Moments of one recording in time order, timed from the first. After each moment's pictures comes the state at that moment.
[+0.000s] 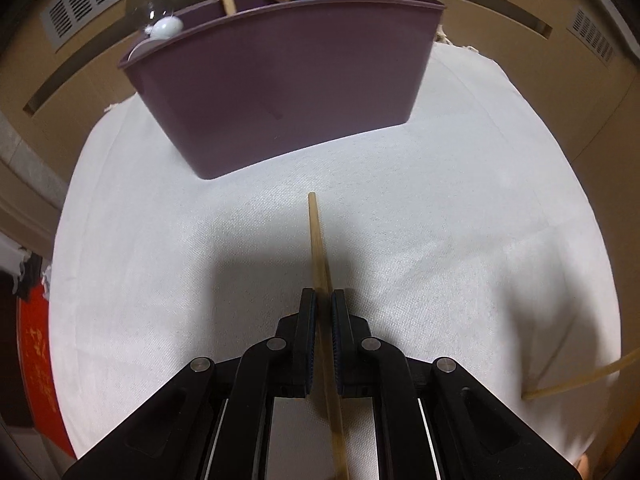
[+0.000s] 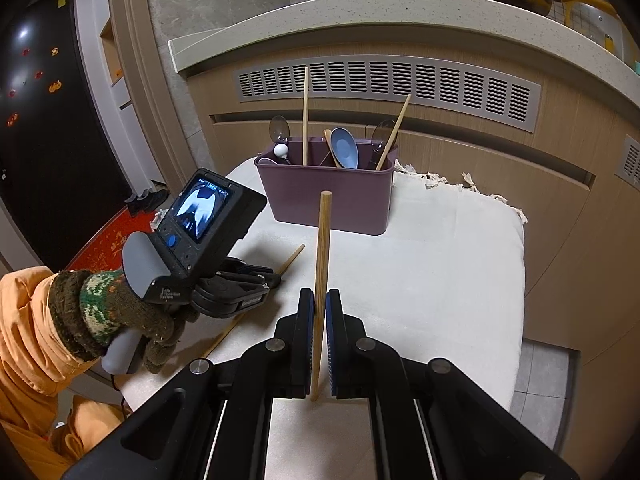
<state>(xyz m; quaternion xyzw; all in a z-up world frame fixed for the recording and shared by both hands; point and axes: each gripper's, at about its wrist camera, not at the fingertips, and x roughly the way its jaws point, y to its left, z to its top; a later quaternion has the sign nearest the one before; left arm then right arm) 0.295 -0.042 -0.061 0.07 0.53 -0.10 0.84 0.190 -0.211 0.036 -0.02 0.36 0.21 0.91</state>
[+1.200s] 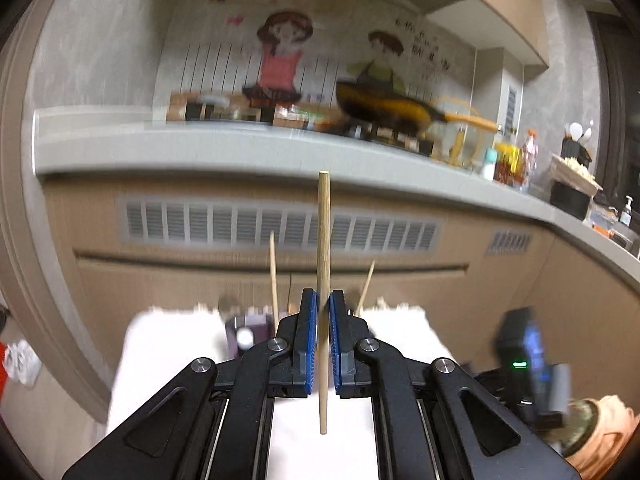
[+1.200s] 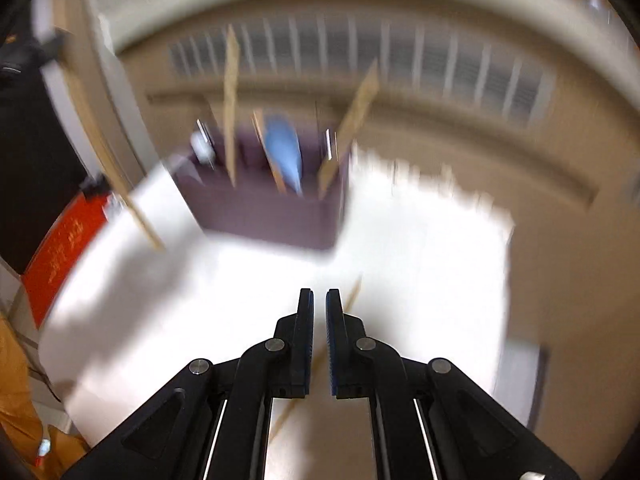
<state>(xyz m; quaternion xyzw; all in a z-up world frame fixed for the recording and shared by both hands) 0.268 0.041 0.137 -0.06 0.23 -0.18 0.95 0.309 -0.198 -0.022 -0.02 0.48 0.13 0.87</state>
